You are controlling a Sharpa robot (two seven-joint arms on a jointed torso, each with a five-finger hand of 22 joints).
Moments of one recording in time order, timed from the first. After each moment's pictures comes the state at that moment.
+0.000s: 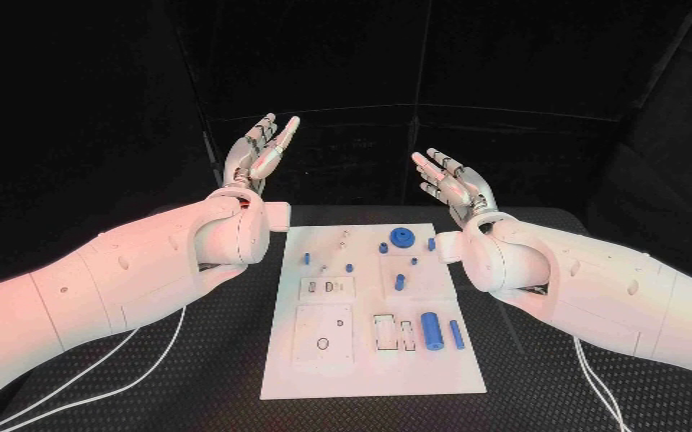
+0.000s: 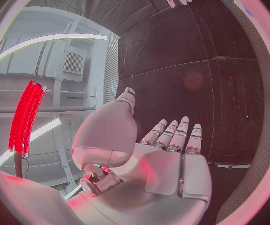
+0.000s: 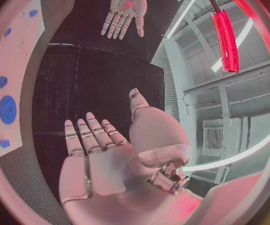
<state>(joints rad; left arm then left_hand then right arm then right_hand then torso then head) 1.11 -0.70 0.10 1.36 -0.04 -0.63 0.52 1.12 0.02 0.00 0.24 0.04 0.18 0.13 0.02 0.02 0.16 0.15 0.02 0.02 0.26 0.19 0.03 0.04 0.06 0.08 0.28 0.01 0.02 1.05 -0.70 0.09 1.40 -0.14 -0.53 0.39 1.05 0.16 -0.10 0.01 0.17 0.20 0.14 0.02 0.03 0.39 0.23 0.10 0.04 0.26 0.22 0.02 0.03 0.05 0.21 0.28 0.03 0.03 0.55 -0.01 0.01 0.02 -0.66</state>
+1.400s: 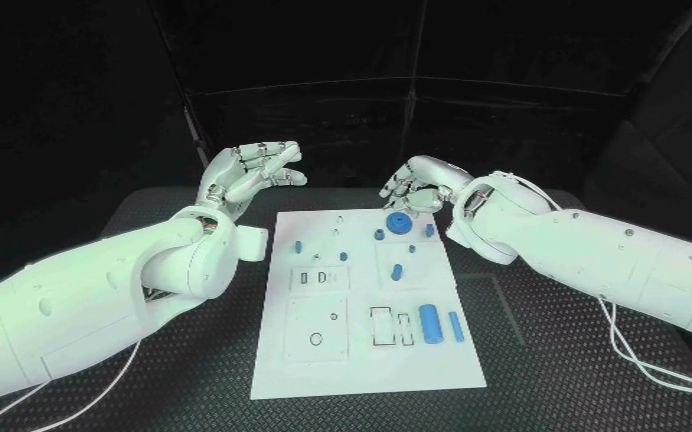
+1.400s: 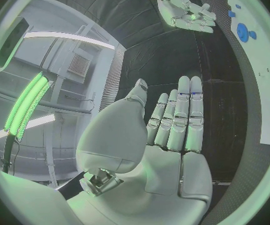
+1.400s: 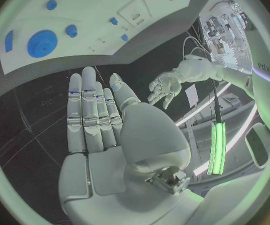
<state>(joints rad) 1.08 -0.87 0.10 1.59 -0.12 -0.49 0.52 1.35 0.04 -0.02 0.15 0.05 0.86 0.22 0.12 0.07 0.95 0.17 0.11 0.07 1.12 0.11 0.25 0.22 0.18 0.97 0.22 0.38 0.18 1.14 -0.69 0.11 1.33 -1.40 -0.29 0.03 1.32 0.09 -0.05 -0.29 0.21 1.04 0.15 0.08 0.07 1.23 0.08 0.11 0.07 1.46 0.00 0.57 0.36 0.17 1.13 0.09 0.62 0.29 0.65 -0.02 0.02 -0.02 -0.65</state>
